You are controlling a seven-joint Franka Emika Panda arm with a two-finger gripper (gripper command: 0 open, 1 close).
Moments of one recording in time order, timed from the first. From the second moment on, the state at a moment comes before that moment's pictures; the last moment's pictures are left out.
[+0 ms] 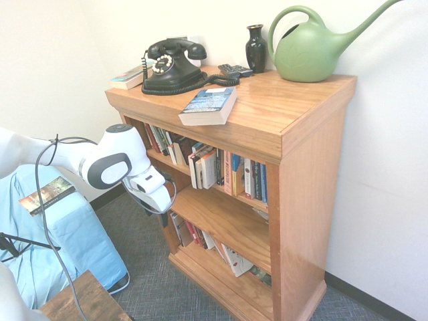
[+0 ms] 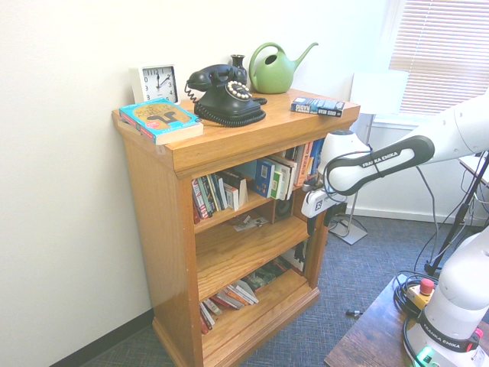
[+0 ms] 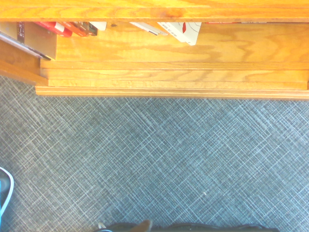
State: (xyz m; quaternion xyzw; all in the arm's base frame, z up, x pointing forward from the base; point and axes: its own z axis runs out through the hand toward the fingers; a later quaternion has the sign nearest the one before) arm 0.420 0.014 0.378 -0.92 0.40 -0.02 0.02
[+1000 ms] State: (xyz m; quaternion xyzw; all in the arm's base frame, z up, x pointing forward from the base) arm 0.357 -0.061 0.515 -0.87 0.43 -0.24 -0.09
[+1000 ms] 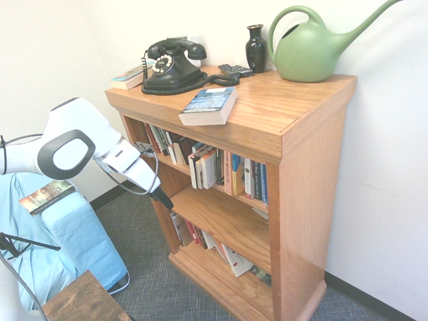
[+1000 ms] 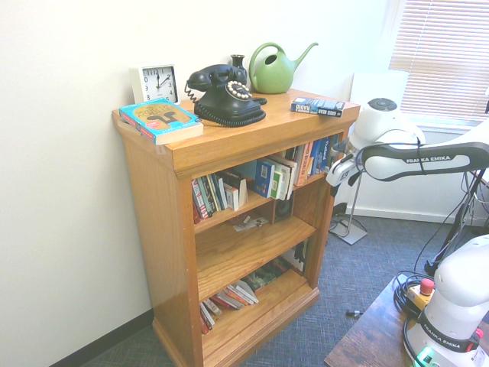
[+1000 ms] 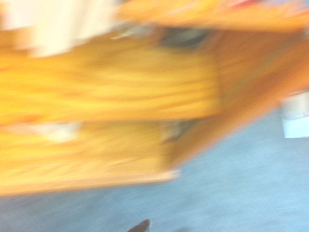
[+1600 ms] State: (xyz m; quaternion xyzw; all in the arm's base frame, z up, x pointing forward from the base) arm 0.355 -0.100 0.567 -0.82 0.30 -0.40 -0.29
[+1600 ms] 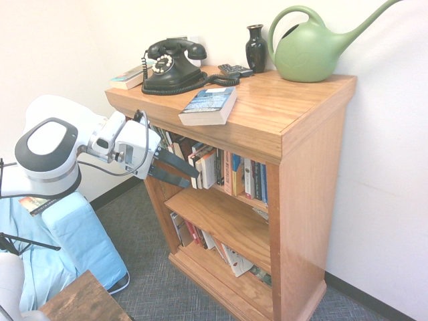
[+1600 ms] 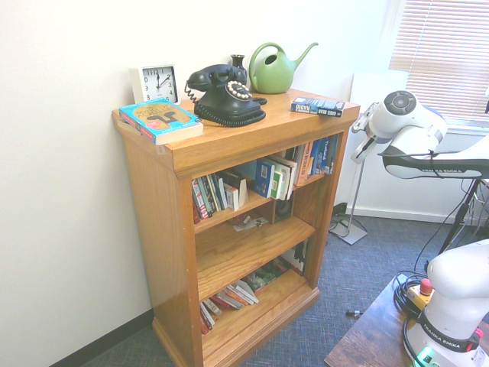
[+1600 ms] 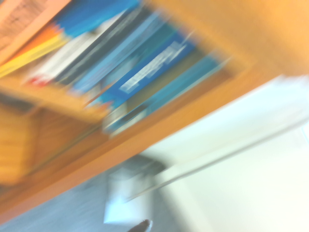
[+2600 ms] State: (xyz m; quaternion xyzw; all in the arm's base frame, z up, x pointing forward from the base) arm 0.423 -0.042 0.594 -0.75 0.15 -0.50 -0.42
